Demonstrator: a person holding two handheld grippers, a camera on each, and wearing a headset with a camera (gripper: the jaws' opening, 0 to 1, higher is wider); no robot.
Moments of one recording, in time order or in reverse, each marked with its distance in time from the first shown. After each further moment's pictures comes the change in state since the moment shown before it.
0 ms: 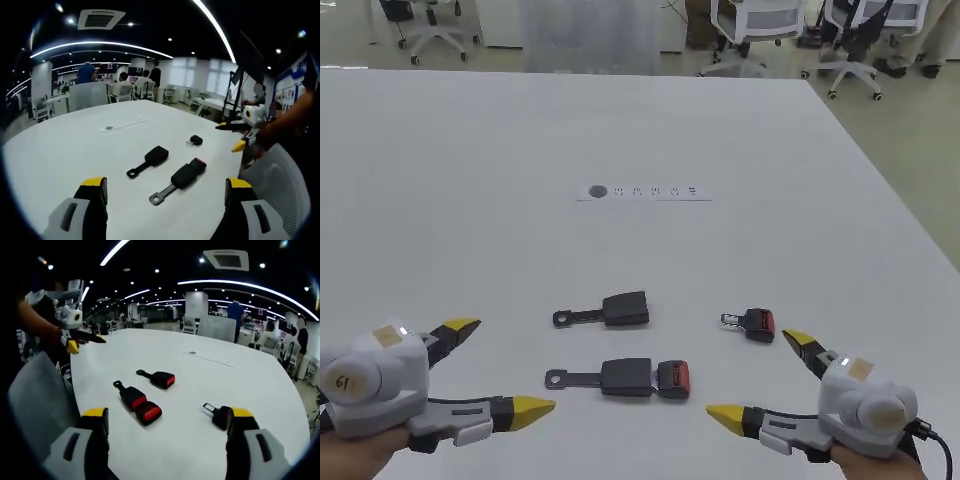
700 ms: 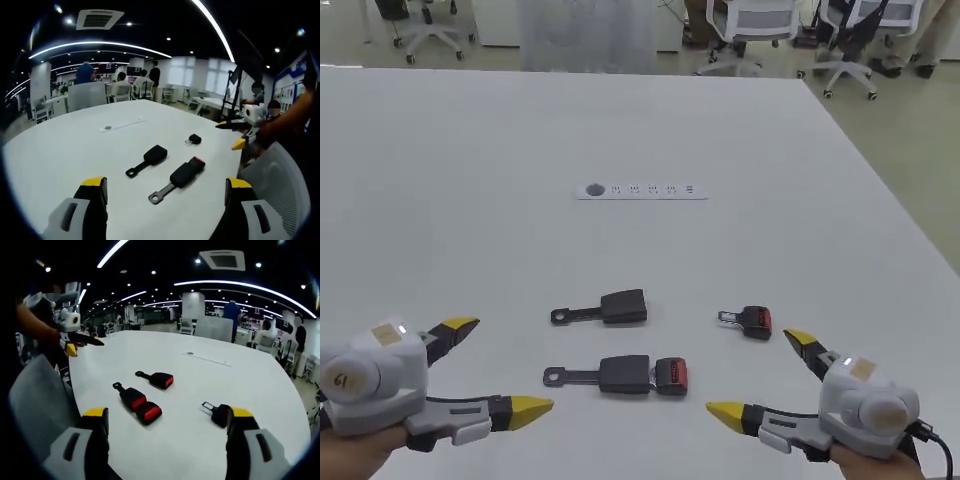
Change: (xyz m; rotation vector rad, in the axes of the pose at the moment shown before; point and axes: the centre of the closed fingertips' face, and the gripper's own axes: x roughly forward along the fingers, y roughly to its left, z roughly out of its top) left arm 0.000 -0.002 -0.003 0.011 0.006 -0.009; right arm -0.006 0.001 -0.001 0.019 -0.007 -0.020
